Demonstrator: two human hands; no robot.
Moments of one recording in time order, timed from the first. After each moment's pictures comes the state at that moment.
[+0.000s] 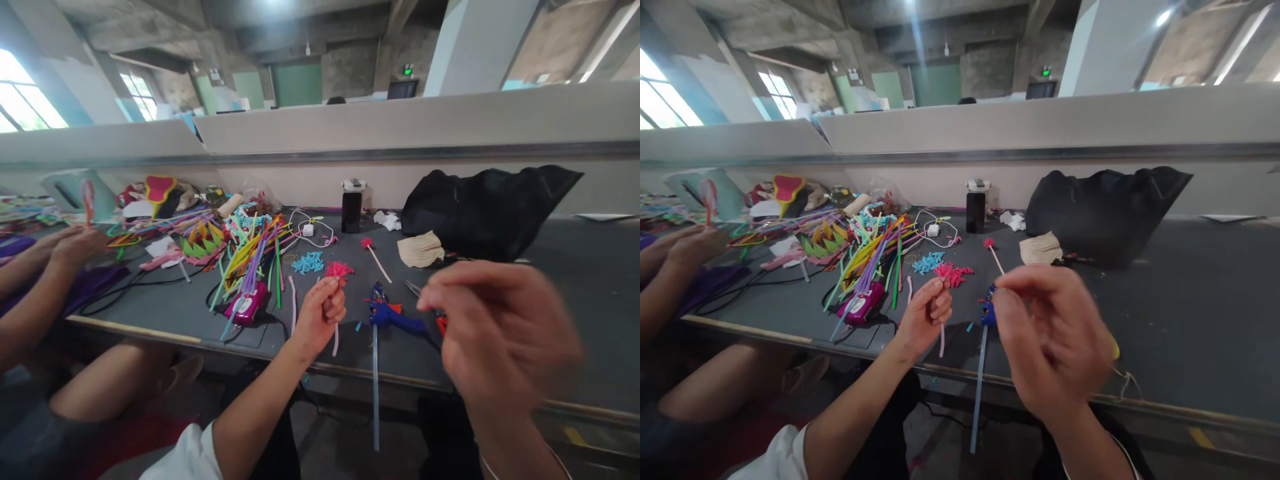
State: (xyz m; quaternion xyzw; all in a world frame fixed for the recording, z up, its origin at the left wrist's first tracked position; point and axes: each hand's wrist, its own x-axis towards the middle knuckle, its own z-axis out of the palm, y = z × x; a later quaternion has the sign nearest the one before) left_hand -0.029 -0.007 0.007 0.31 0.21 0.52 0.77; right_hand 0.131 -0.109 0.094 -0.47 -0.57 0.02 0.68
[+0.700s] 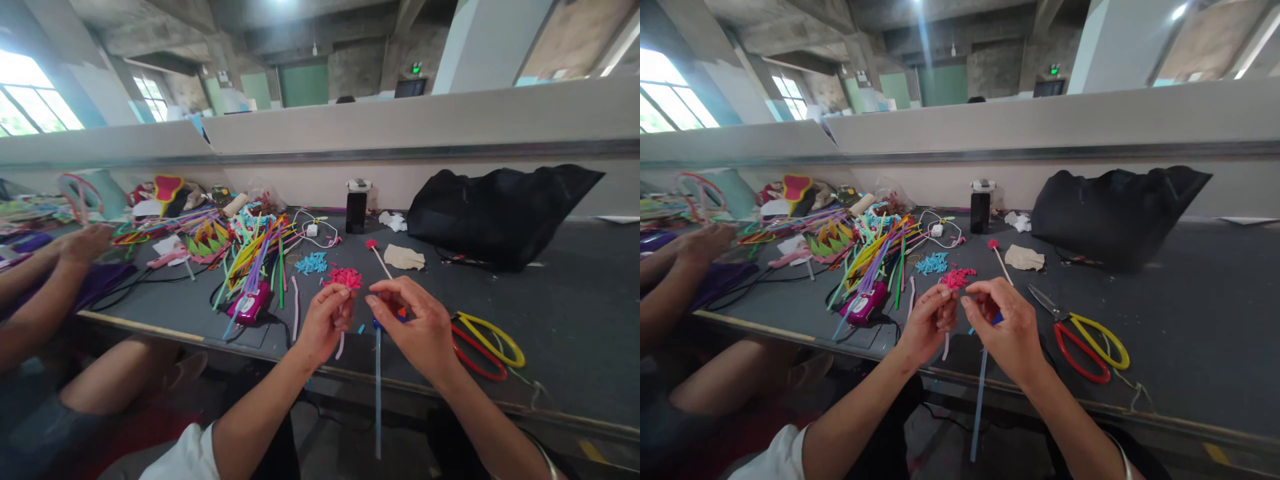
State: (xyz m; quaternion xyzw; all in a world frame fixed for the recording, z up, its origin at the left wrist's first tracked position) left_hand -0.024 -0.019 0.008 0.35 0.23 0.51 0.75; right_hand 0.127 -0.062 0.044 -0.48 -0.70 0.08 0.52
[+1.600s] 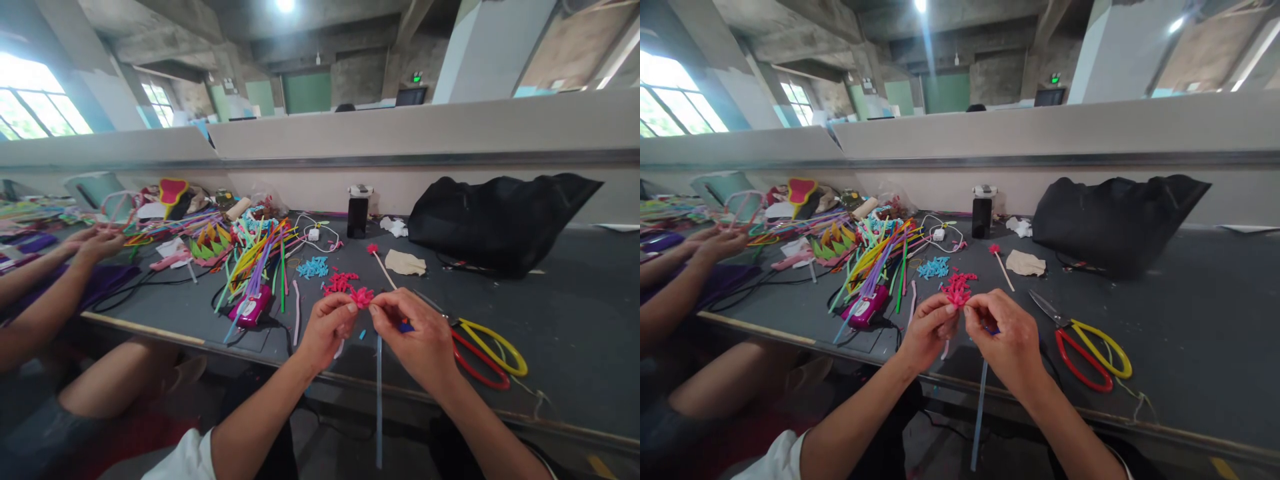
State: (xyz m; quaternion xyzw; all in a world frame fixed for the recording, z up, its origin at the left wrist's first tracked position) left_hand -0.024 -0.027 0.010 0.38 0.24 0.53 0.72; right_hand 0.121 -0.067 0.048 -0.47 -0.72 0.04 0.51
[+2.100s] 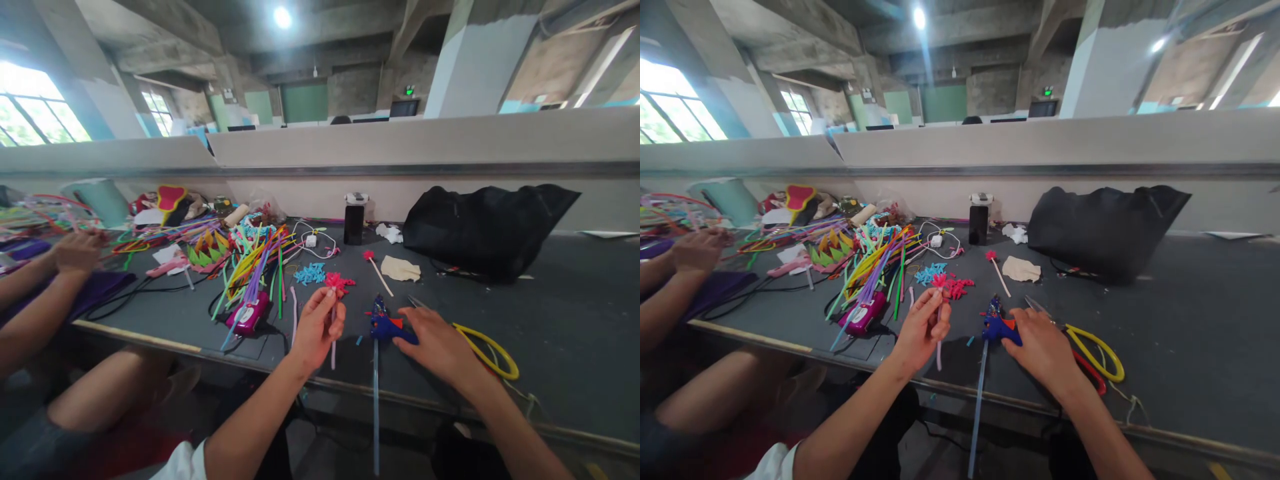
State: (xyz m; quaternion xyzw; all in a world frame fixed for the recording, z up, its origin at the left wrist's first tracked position) left_hand -0.032 -0.012 0.005 0.35 0.25 0.54 0.72; right_hand 0.193 -0.049 -0.002 -0.67 -0.73 0.06 0.11
